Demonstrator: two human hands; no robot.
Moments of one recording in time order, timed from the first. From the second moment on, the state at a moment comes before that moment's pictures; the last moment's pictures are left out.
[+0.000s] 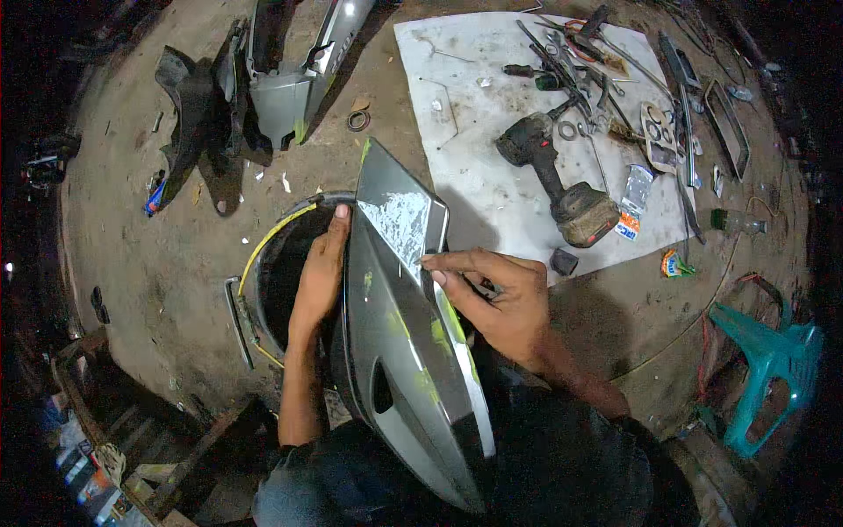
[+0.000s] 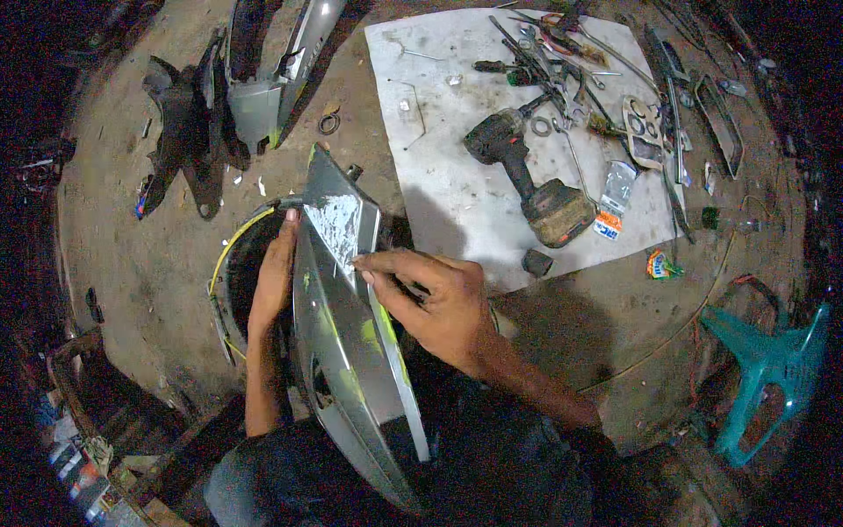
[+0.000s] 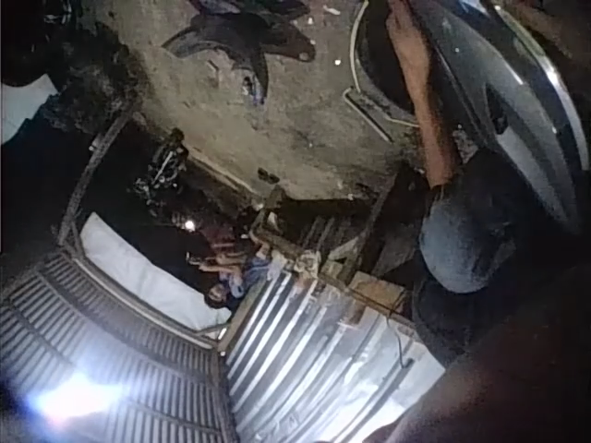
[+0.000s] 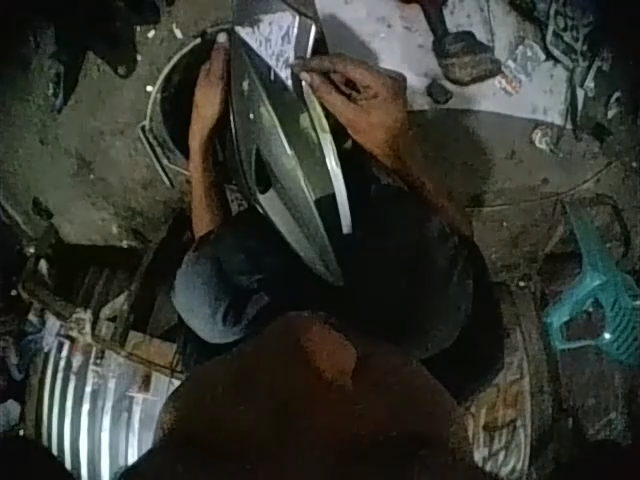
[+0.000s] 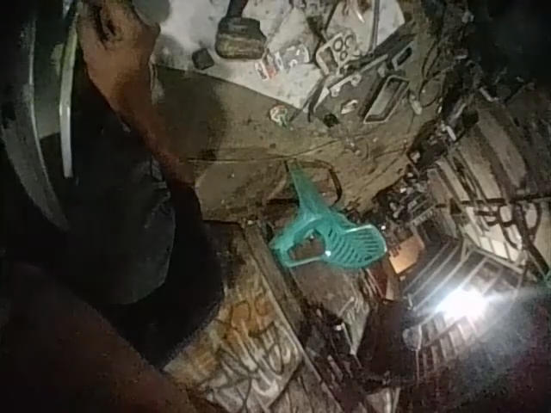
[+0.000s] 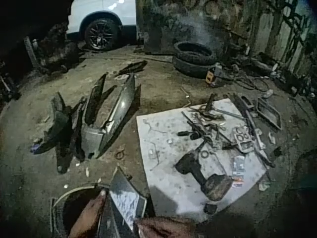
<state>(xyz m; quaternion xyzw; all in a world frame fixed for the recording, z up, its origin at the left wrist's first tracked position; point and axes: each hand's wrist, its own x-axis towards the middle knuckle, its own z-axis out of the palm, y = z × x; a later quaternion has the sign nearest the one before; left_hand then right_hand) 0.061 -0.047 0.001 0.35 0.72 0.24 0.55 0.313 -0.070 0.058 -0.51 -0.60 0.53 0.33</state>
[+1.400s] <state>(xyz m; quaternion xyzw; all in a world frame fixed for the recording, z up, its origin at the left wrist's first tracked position) 0.071 -0.043 0.016 0.36 0.71 0.26 0.55 0.297 -0.059 0.049 -0.52 -0.56 0.49 0.42</state>
